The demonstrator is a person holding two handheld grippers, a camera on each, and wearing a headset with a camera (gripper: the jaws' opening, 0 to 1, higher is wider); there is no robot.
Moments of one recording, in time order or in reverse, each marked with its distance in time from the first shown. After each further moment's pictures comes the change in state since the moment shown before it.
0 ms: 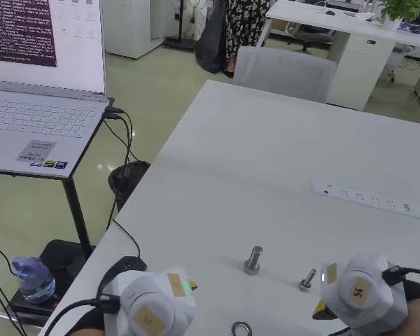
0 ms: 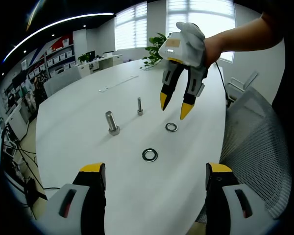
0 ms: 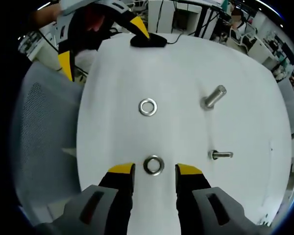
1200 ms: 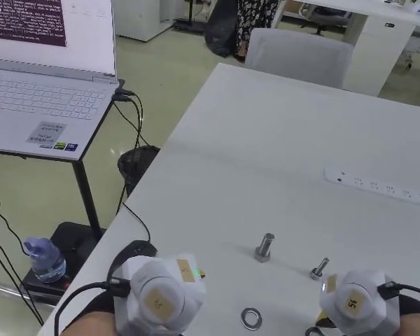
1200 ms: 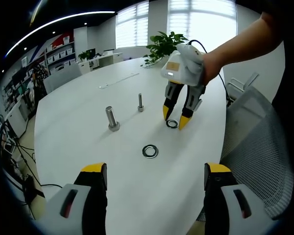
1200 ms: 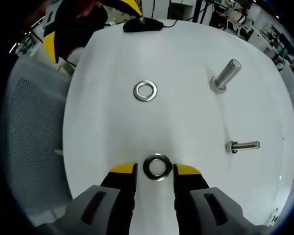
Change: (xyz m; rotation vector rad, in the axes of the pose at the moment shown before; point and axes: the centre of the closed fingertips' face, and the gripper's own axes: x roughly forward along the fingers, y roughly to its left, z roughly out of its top) left arm 0.004 0.003 -0.007 -0.017 0.010 -0.009; right arm 0.042 0.002 -0.019 0.055 0.028 0.010
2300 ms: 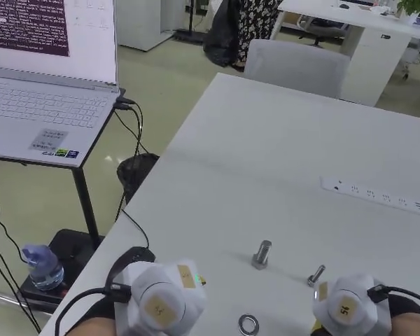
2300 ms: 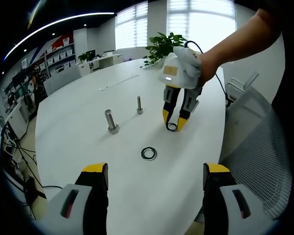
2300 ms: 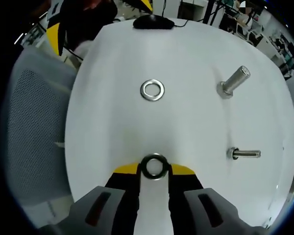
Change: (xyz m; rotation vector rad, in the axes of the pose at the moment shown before) left arm -0.004 -0.005 0.003 0.009 -0.005 0.006; right arm 0.000 0.003 0.001 -0.070 0.024 0.029
